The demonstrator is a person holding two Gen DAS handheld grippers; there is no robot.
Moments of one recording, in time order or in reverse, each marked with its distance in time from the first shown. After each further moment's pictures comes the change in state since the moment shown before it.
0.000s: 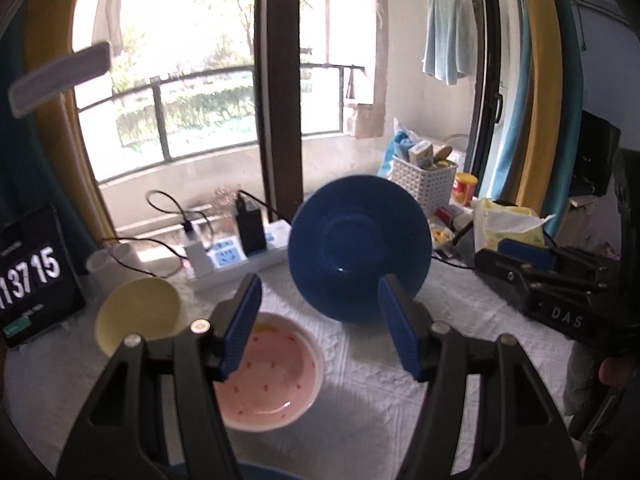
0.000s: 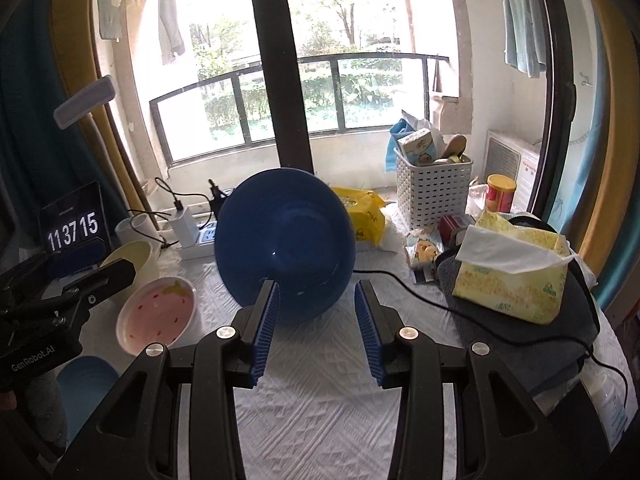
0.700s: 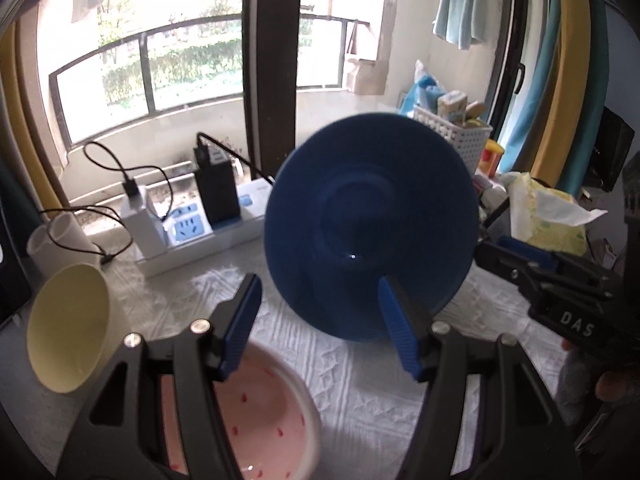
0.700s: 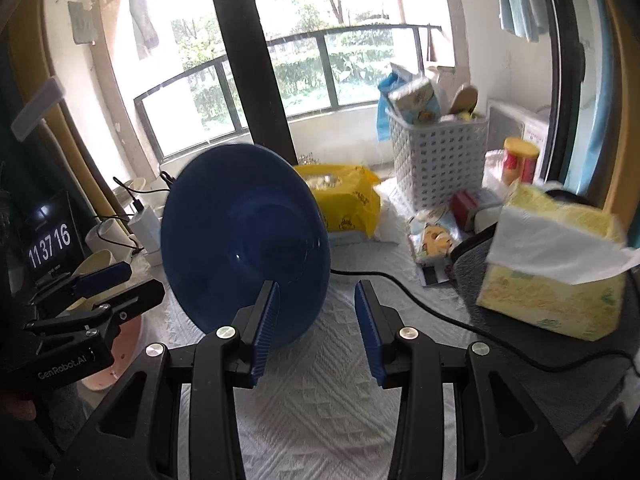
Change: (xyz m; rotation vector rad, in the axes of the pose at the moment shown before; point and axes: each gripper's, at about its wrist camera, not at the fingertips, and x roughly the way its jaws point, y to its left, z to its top) left arm 0.109 0.005 0.002 -0.040 0.172 -0.024; right arm 0.081 -0.033 0.004 0.087 0.081 0.028
